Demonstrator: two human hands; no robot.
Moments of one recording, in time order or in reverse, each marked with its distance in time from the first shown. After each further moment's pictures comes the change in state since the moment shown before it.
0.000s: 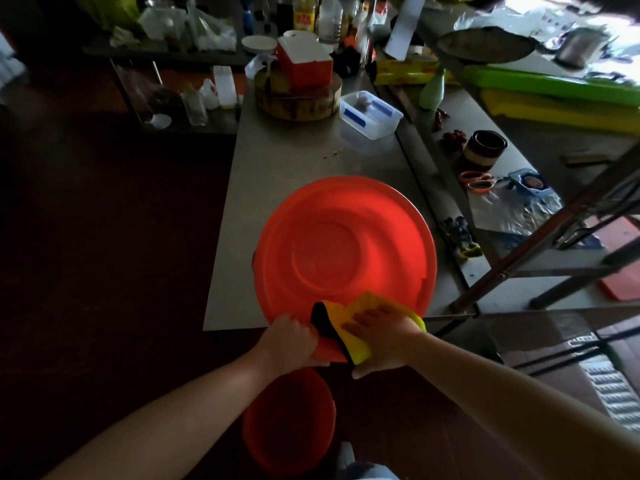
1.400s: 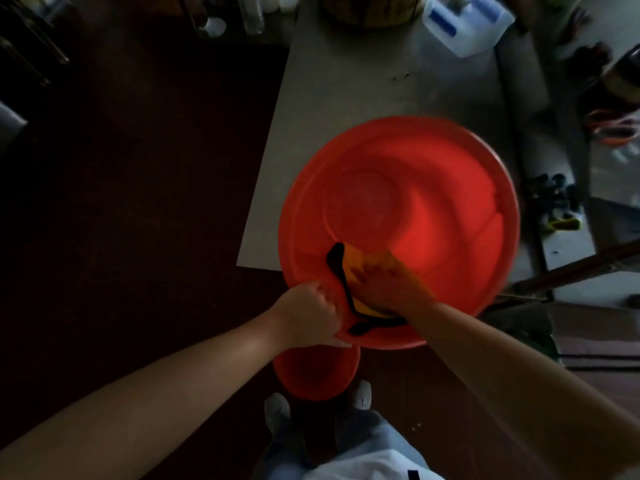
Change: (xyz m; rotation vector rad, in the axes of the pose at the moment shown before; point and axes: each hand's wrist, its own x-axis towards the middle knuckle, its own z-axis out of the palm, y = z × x) left_hand -0.013 0.005 0.036 0.001 0.202 0.161; right_hand 0.106 -0.022 0.004 0.416 0.016 0.039
